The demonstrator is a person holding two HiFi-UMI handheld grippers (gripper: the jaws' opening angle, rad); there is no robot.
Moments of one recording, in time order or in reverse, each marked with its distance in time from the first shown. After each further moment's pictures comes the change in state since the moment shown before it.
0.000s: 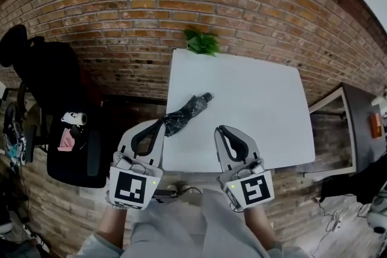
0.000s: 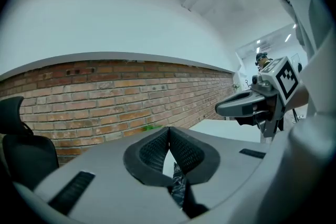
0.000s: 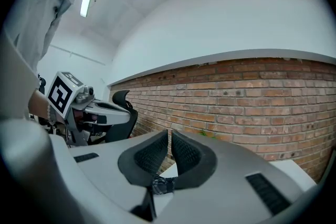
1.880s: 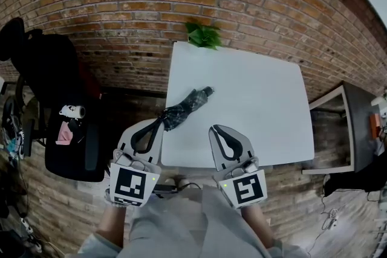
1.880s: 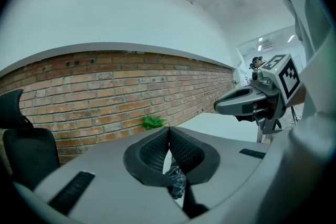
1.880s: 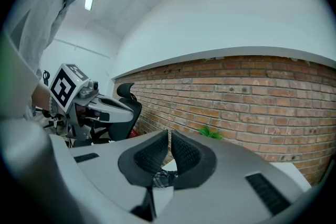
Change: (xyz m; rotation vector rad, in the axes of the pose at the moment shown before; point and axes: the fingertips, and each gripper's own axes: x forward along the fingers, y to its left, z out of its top) left arm -0.001 0.000 -0.029 -0.024 0.091 -0.013; right arm 0.012 0.016 -0.010 -0.057 0.015 0.030
